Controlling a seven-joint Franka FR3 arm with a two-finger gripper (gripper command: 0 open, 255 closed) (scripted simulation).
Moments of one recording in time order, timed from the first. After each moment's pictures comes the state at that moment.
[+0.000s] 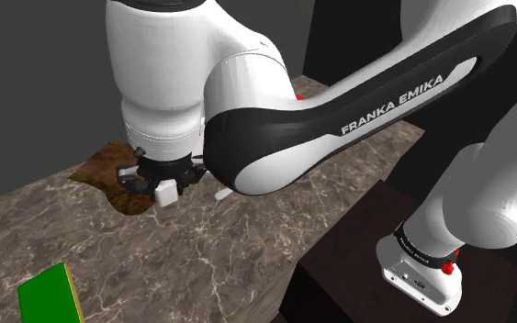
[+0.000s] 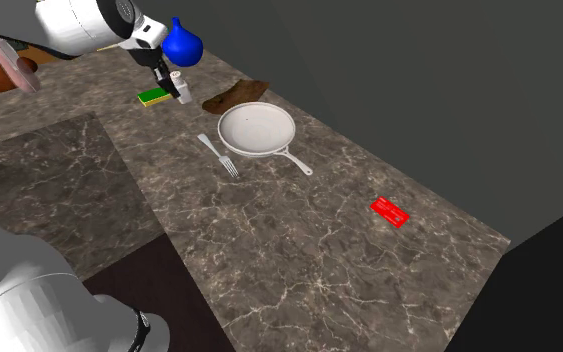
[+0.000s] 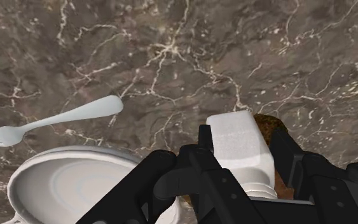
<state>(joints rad) 0.23 0.01 0.72 -2.02 -0.25 2.28 1.36</state>
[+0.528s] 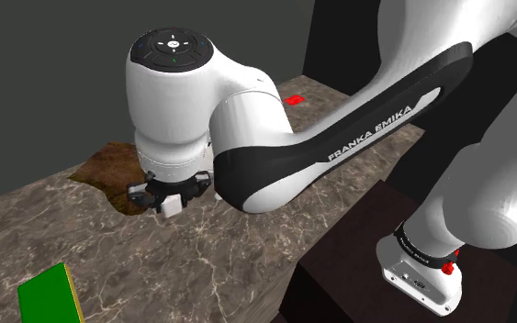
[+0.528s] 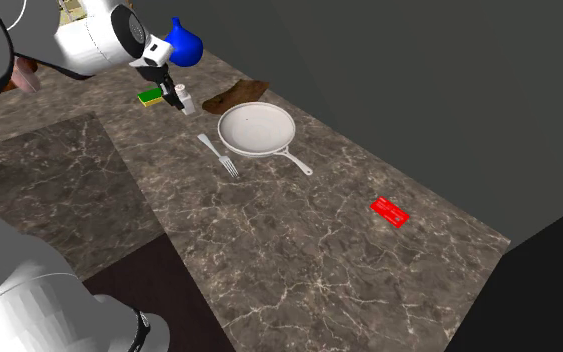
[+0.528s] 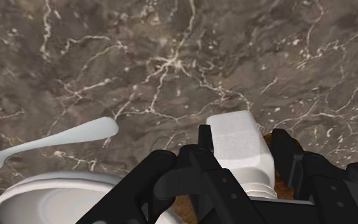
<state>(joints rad) 0.23 0.06 0.72 -2.08 -0.32 2.37 1.42</state>
